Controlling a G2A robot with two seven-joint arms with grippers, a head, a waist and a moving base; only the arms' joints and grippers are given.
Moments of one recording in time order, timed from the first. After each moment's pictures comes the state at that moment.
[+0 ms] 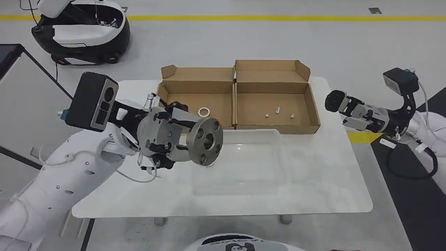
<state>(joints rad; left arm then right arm) 0.97 -0.79 -0.89 -2.01 0.76 -1.00 0.69 -1.43 -0.46 1.35 -1.61 0.56 -1.01 0.81</state>
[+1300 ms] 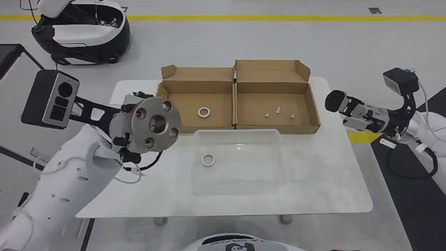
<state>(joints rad) 1.13 -0.84 -1.07 -2.04 0.72 -1.01 0.78 -1.43 -0.46 1.35 -1.61 0.56 -1.01 0.81</state>
